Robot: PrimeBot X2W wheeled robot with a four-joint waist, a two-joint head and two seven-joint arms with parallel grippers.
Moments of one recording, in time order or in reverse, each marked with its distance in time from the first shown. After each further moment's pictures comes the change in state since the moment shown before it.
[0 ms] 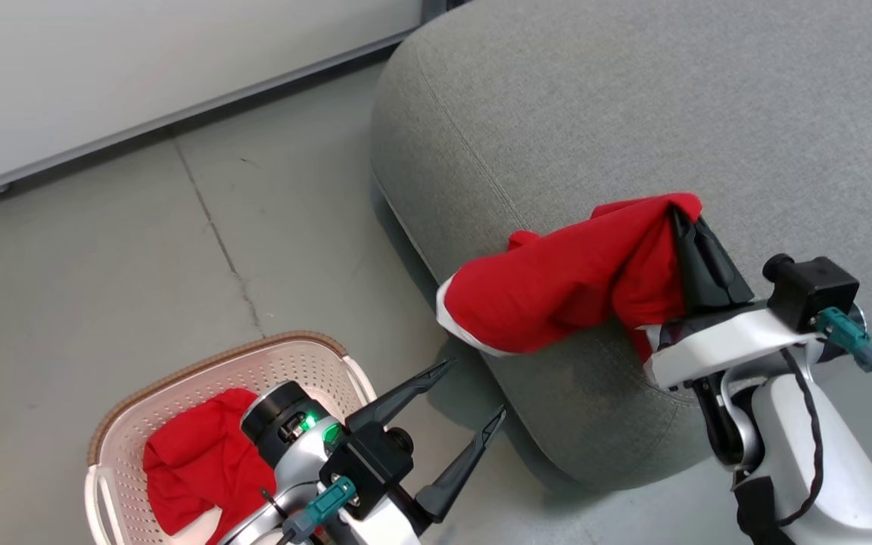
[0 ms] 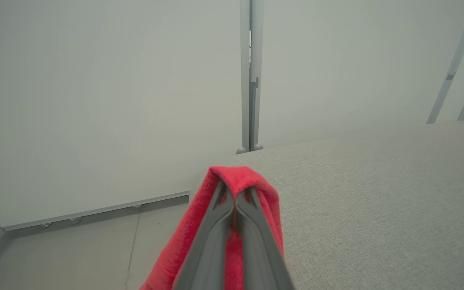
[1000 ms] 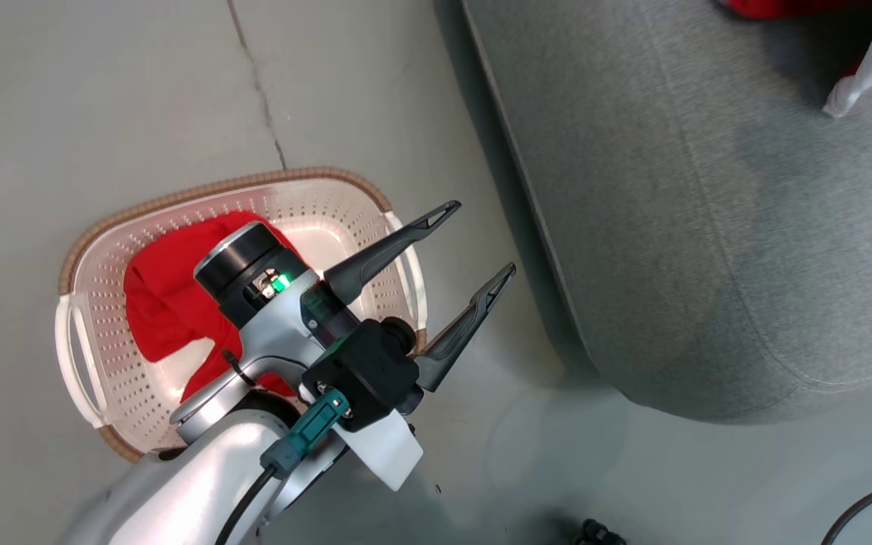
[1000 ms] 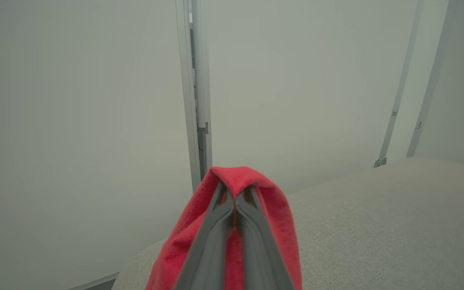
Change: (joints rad) left arm -0.282 0.063 0.021 -0.117 0.105 -0.018 0.044; right arm -0.523 -0.073 -0.434 0.136 -0.006 0.000 -0.025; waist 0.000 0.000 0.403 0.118
